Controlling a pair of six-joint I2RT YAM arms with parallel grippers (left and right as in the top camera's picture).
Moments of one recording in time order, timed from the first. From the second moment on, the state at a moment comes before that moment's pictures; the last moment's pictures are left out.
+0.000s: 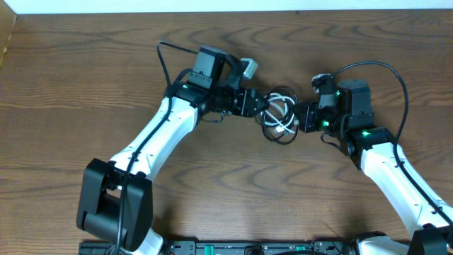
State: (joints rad) left arm -0.40 1.73 1.27 -0.47 0.71 -0.25; right arm 0.20 1.39 0.80 -0.16 -0.42 0.29
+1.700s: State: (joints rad) left arm -0.42 2.04 1.27 -0.29 0.33 -0.25; right arm 0.20 1.39 0.80 -0.18 -0.43 0.44
